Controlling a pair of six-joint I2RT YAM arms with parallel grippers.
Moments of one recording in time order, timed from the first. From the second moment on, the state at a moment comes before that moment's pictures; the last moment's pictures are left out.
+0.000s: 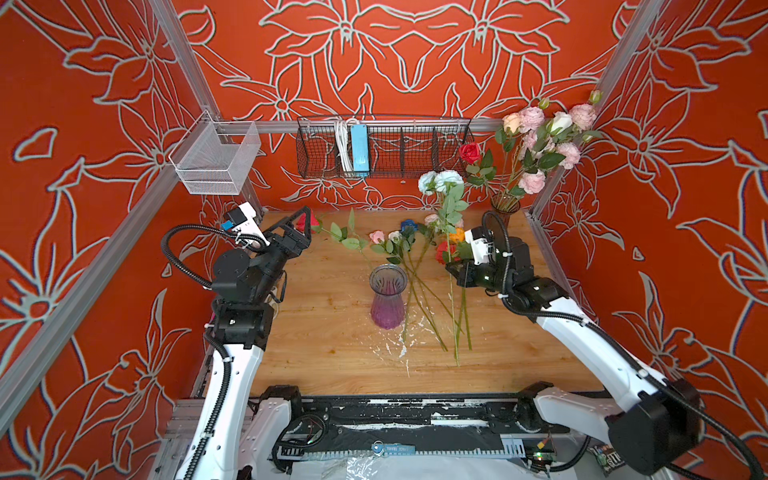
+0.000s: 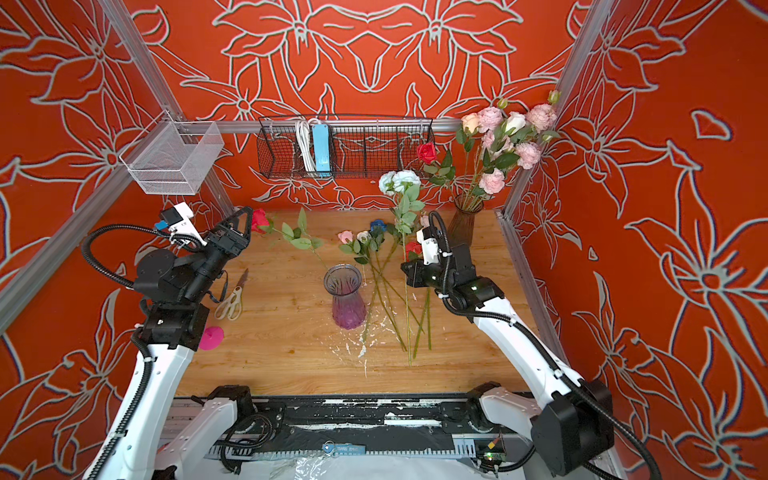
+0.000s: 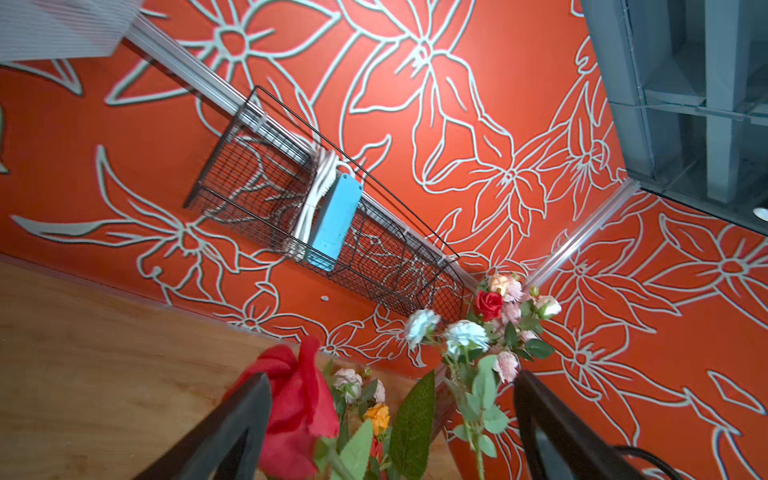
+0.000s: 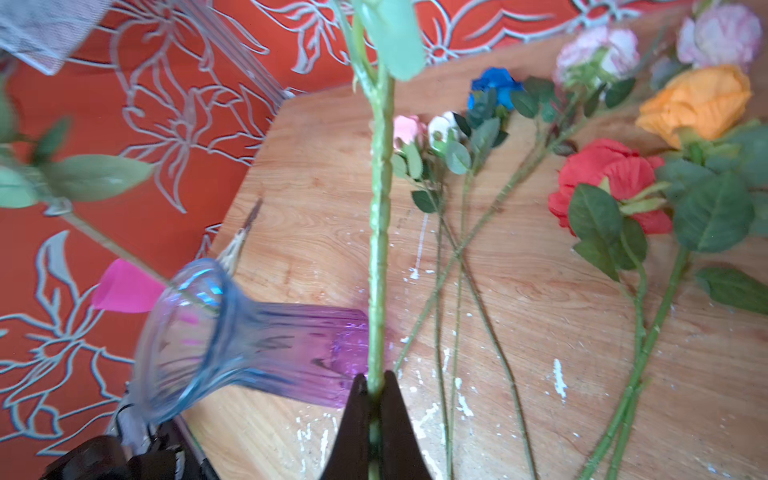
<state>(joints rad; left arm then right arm) 0.09 0.83 0.95 0.07 0.31 -0.77 0.39 1.13 0.95 -0.35 -0.36 0.43</state>
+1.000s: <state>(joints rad) 0.23 0.95 0.93 -0.17 0.02 -1.00 0.65 1.34 1.46 0.10 -0.10 0.31</state>
